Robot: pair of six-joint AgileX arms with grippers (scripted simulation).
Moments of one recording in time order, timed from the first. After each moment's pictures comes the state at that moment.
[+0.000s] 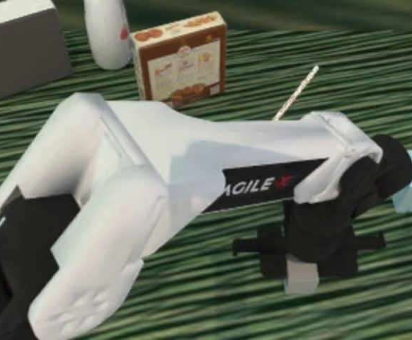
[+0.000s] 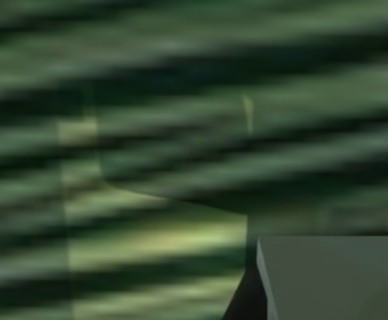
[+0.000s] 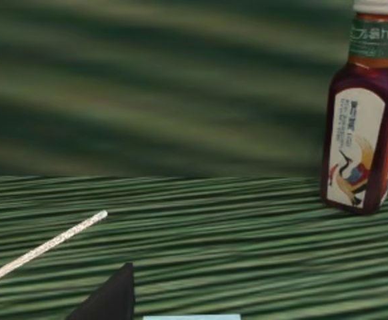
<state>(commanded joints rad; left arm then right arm) -1.04 2.33 1.82 -1.04 -0.03 -1.02 0.00 0.00 0.00 0.00 0.00 0.00</state>
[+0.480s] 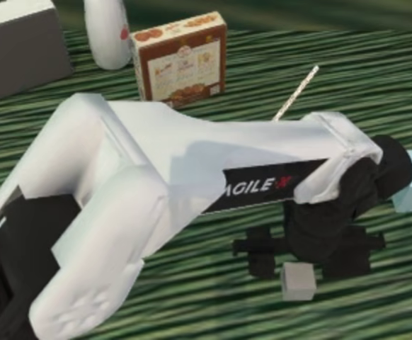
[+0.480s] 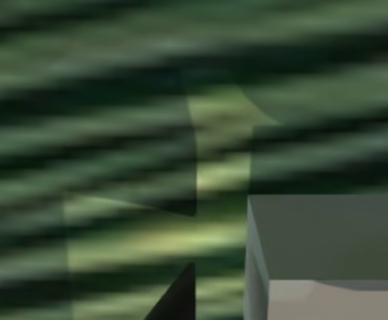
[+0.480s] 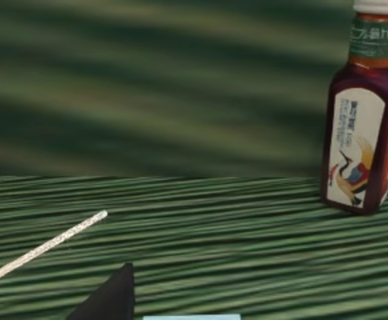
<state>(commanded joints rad) -1.04 2.33 1.82 -1.04 -0.03 -1.02 0.00 0.00 0.00 0.00 0.00 0.00</state>
